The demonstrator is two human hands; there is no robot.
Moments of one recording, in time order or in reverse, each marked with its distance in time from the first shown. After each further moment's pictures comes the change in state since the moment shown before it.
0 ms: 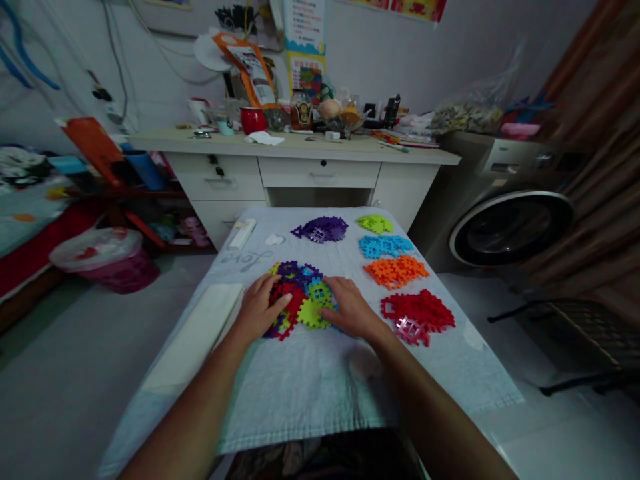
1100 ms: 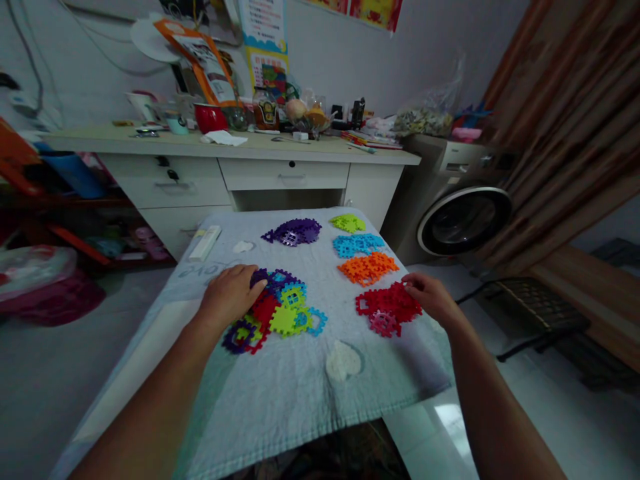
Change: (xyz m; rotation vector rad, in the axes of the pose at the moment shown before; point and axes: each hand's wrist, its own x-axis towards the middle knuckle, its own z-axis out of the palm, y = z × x) left_hand 0.060 0.027 -0.018 0.421 -0.151 0.030; right_hand -0.118 0.148 -0.120 0.150 0.286 0.597
